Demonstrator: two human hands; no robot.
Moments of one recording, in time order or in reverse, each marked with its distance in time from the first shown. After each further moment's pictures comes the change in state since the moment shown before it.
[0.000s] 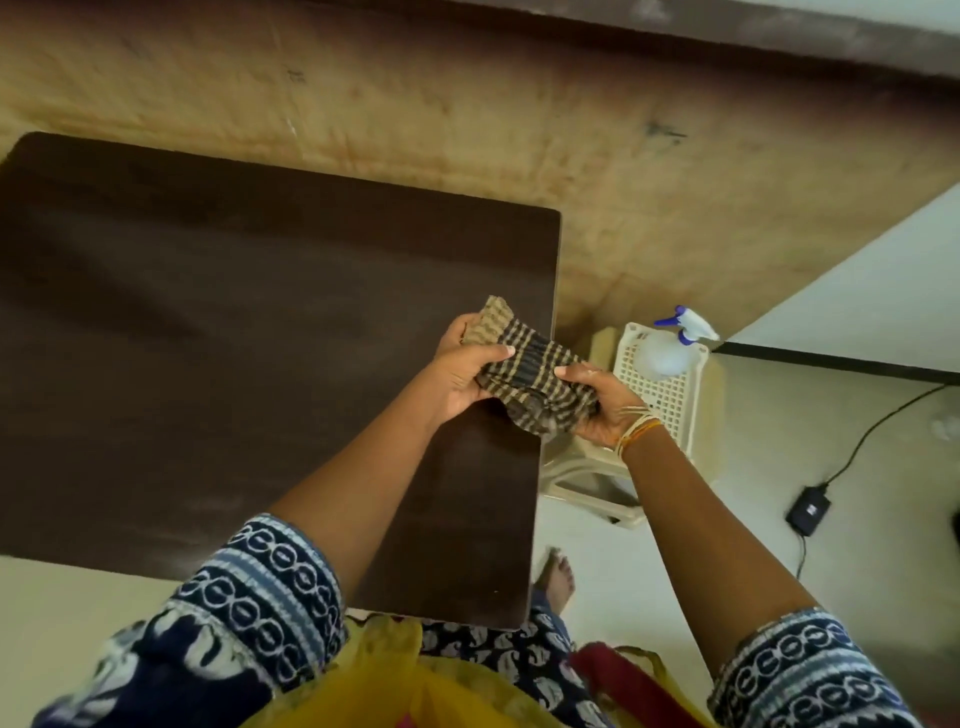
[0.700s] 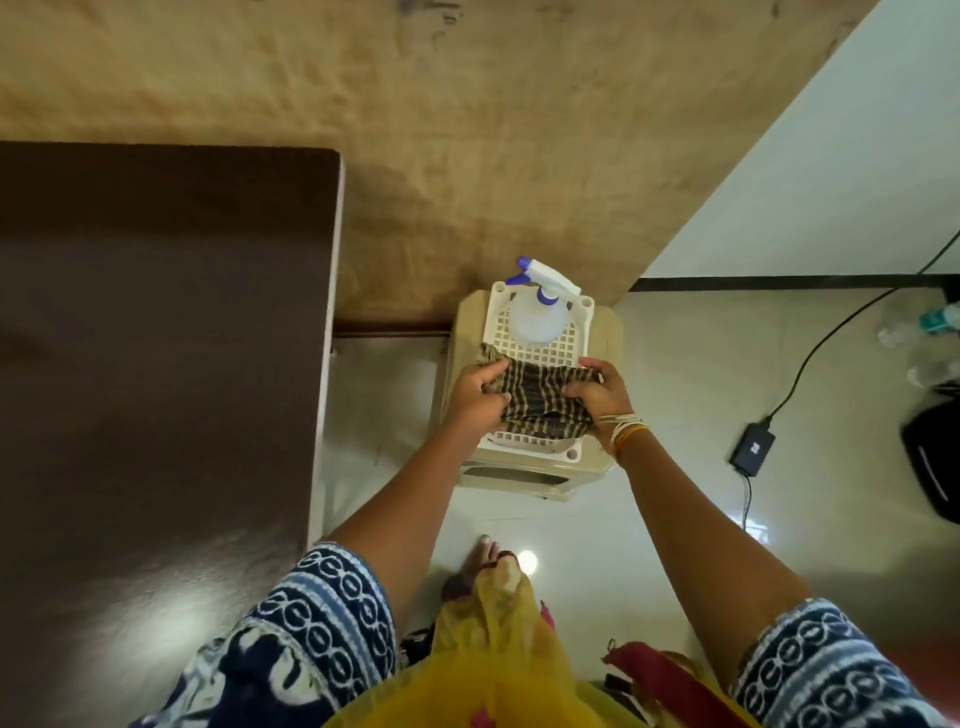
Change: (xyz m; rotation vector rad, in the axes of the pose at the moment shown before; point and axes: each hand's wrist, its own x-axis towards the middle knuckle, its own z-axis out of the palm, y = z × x) left_hand 0.159 -0.199 0.191 0.634 0.015 0.012; right_hand 0.054 -0.025 -0.285 -0.266 0.629 -0.171
